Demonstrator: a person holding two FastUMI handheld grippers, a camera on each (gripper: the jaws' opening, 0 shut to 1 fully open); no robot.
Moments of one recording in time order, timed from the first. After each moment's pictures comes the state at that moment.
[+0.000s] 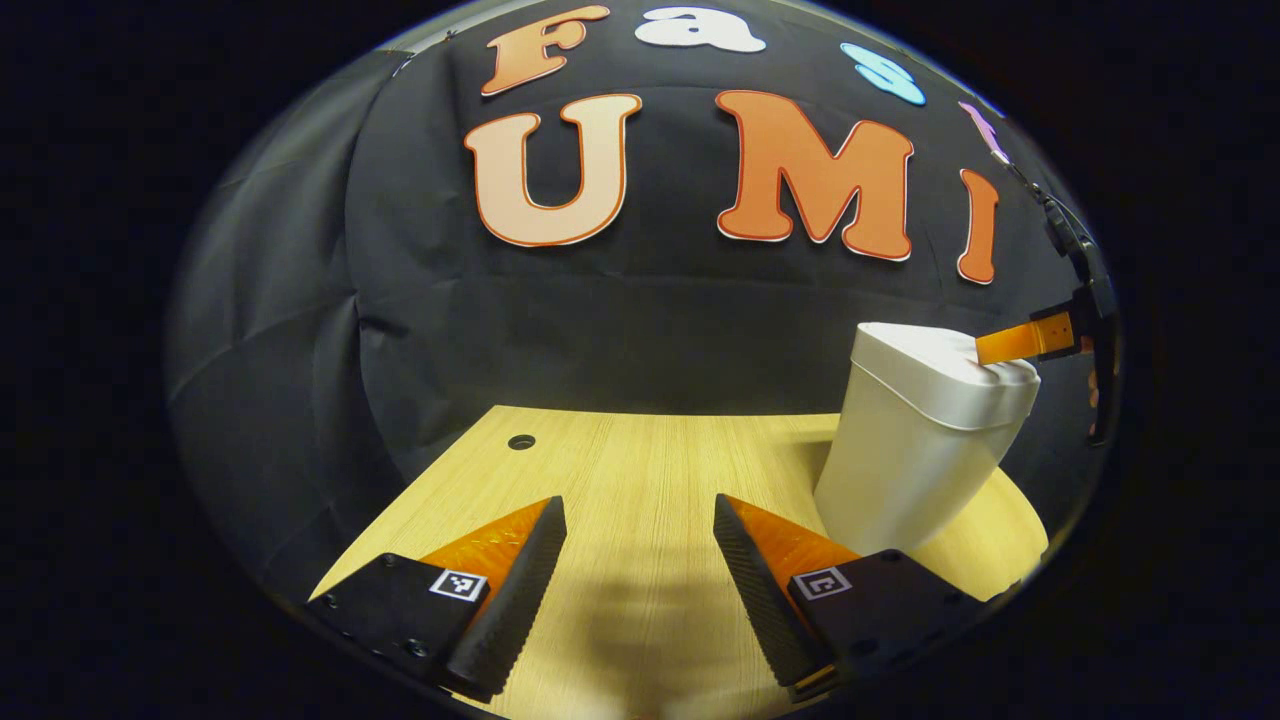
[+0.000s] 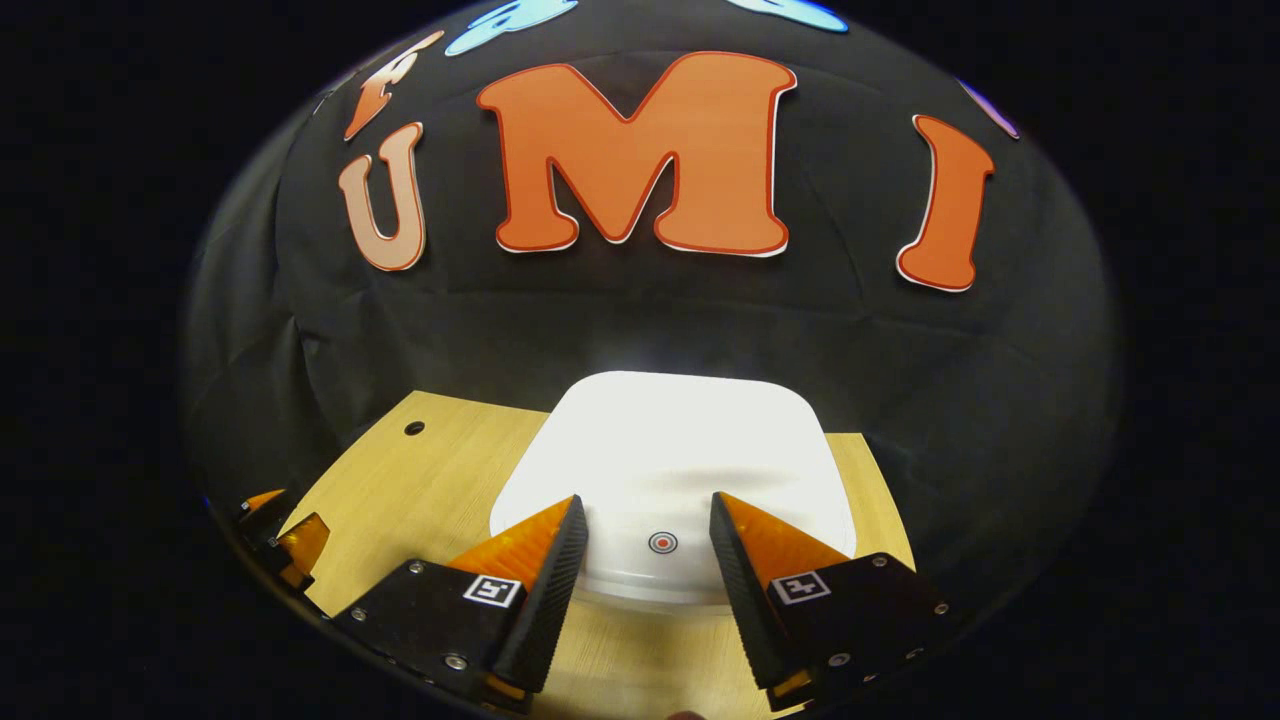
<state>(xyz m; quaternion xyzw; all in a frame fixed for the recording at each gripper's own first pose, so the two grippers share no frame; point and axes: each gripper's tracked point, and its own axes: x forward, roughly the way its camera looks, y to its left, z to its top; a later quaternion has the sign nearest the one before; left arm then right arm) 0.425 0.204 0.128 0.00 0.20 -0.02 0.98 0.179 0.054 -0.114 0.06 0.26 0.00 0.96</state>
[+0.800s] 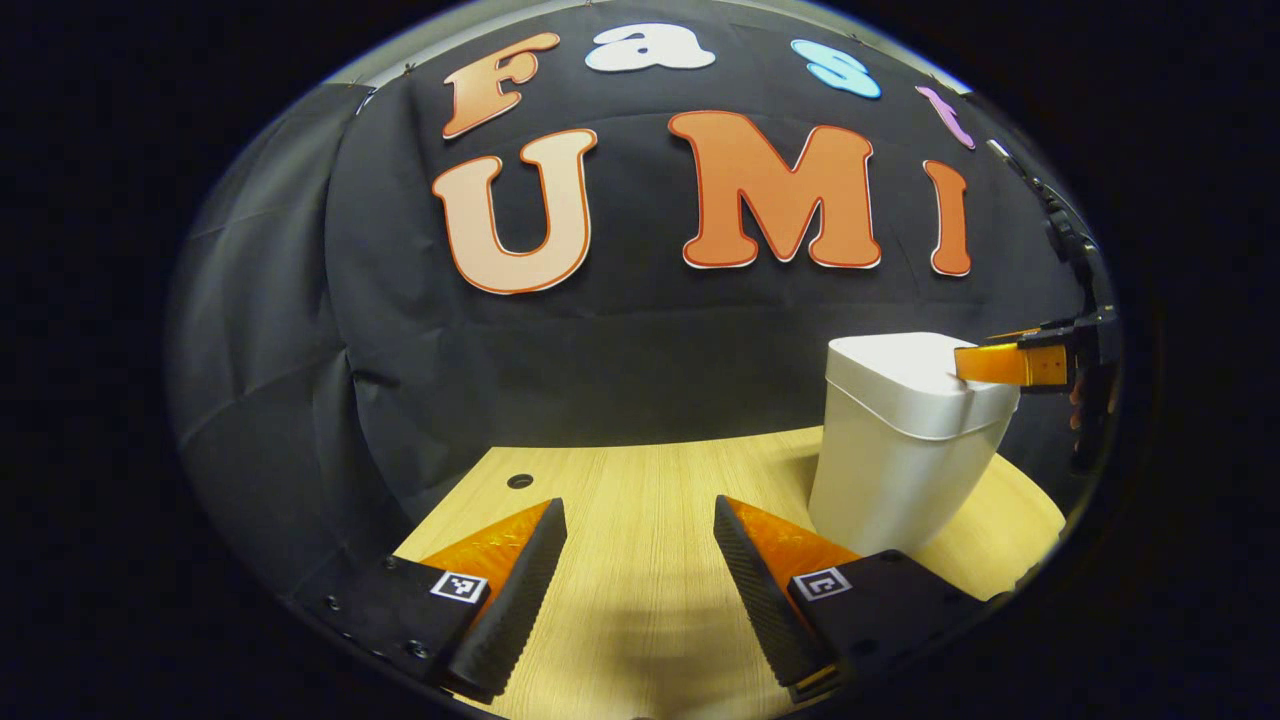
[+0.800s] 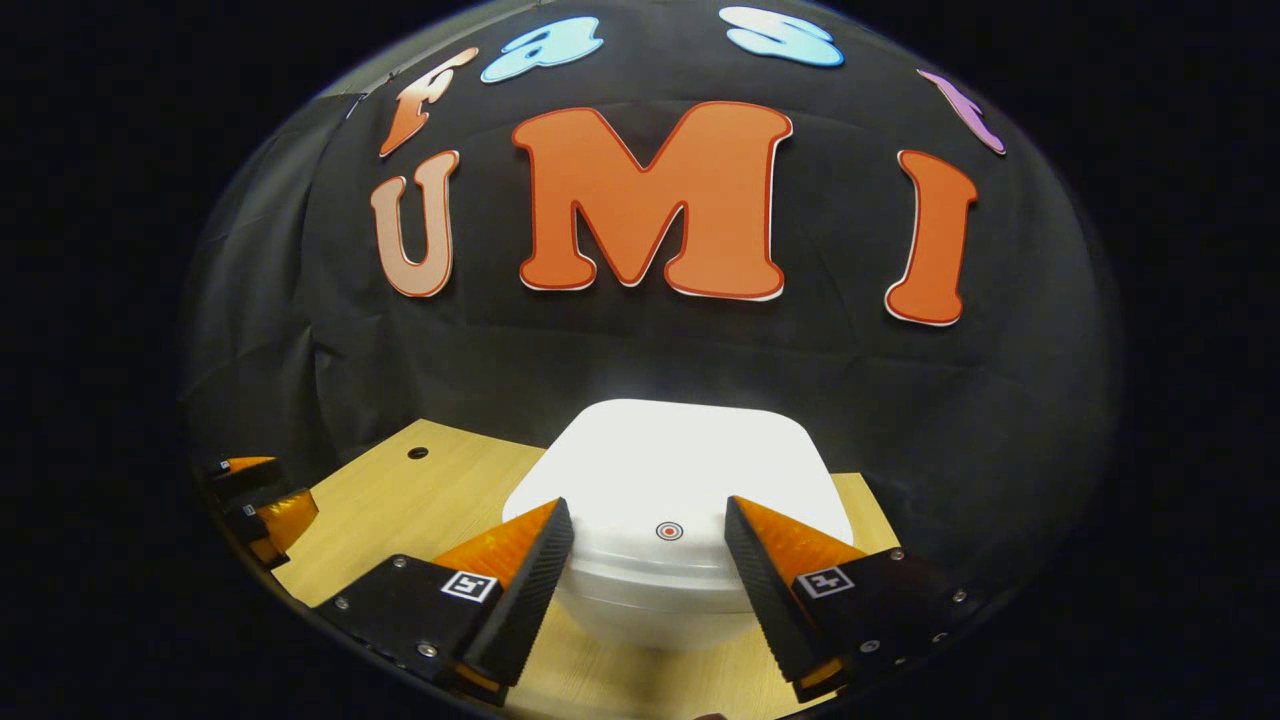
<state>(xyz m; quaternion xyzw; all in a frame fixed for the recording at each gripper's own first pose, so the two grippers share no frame) 0.426 0.185 0.166 0.05 0.15 -0.03 0.99 0.166 0.058 -0.104 0.04 0.16 0.00 0.99</state>
